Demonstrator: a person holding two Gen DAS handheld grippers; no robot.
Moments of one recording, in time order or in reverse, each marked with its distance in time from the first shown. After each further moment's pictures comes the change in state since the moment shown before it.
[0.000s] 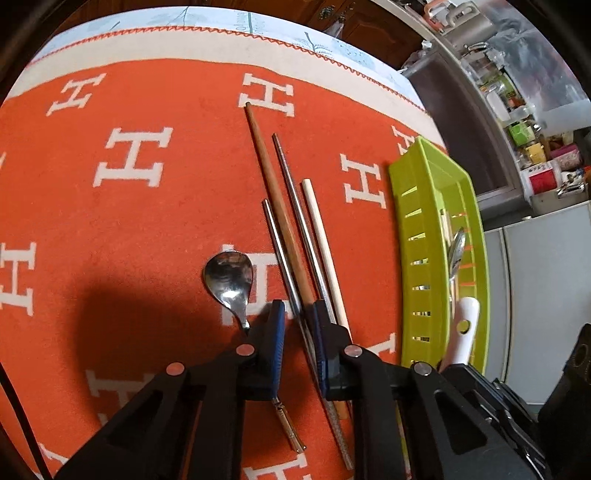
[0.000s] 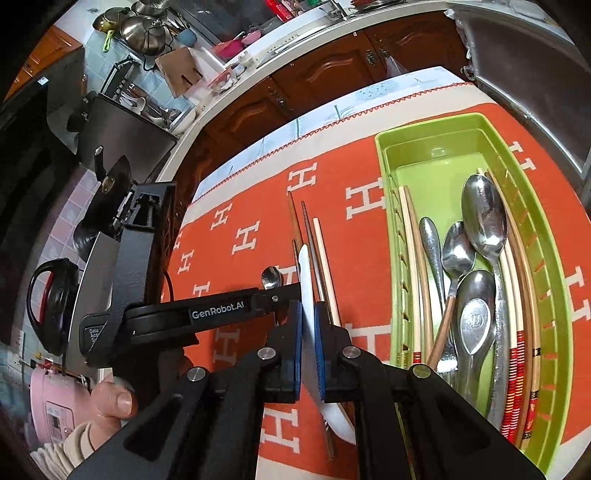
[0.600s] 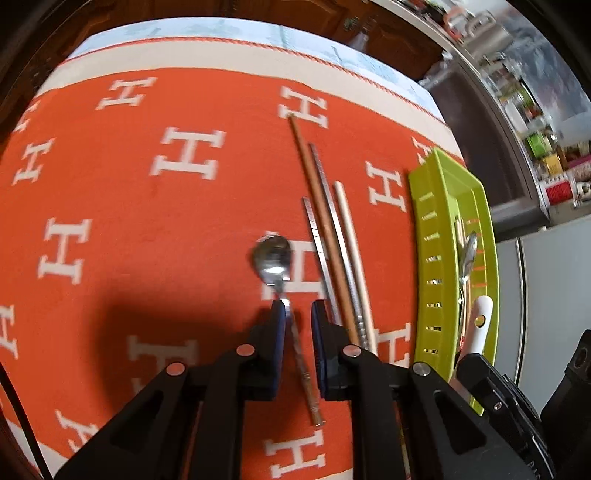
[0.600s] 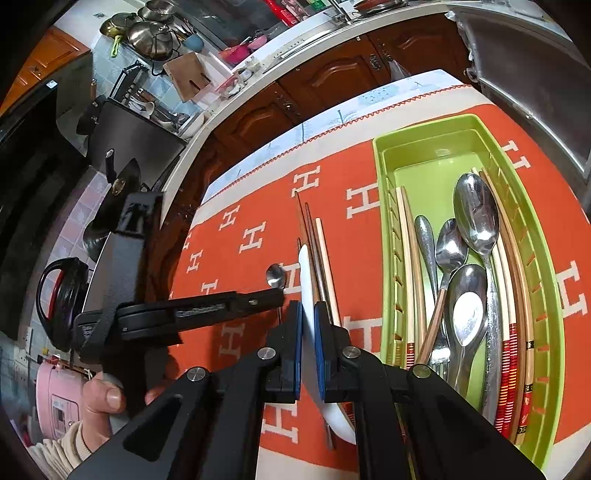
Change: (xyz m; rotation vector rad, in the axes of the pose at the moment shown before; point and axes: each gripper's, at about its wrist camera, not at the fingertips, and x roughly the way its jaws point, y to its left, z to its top) left arm -0.029 0.013 -0.011 -0.065 -0.047 0.089; right arm -0.013 -0.004 -0.010 -0.002 -0.018 0.036
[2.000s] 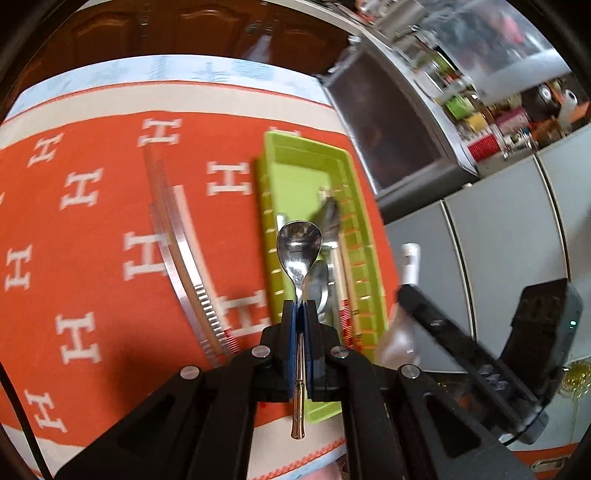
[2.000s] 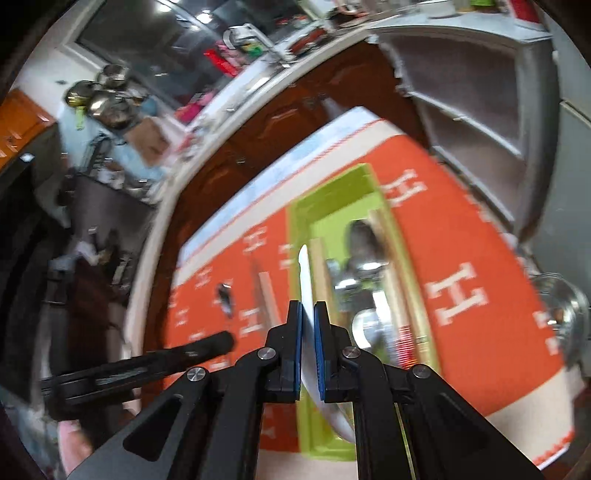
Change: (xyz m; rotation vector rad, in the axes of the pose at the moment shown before) left arm -0.051 -0.105 -0.033 0.205 0.013 -0.189; right arm -0.104 -0.059 0.002 0.210 -0.154 -0.107
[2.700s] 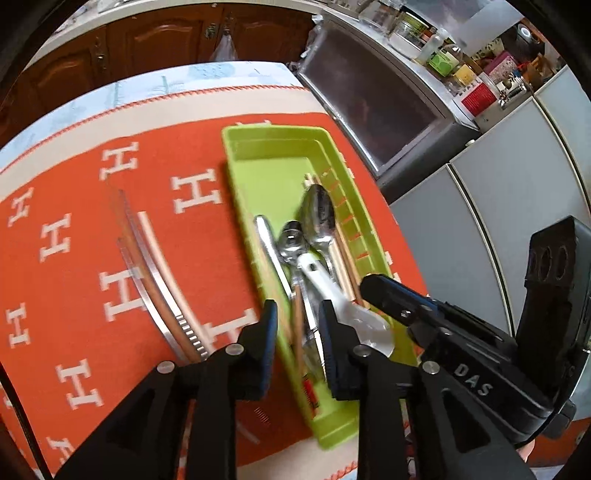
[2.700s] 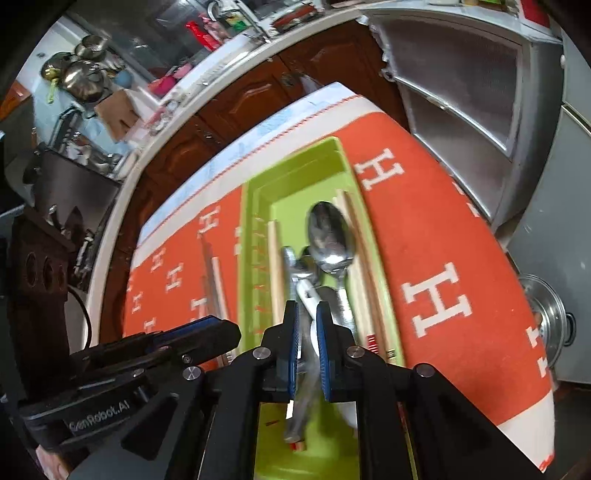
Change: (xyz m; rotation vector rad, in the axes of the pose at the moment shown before) left arm 0.018 -0.019 0.000 0.175 0.023 0.100; right arm 0.048 -0.010 0.002 -0.055 0.073 -0.101
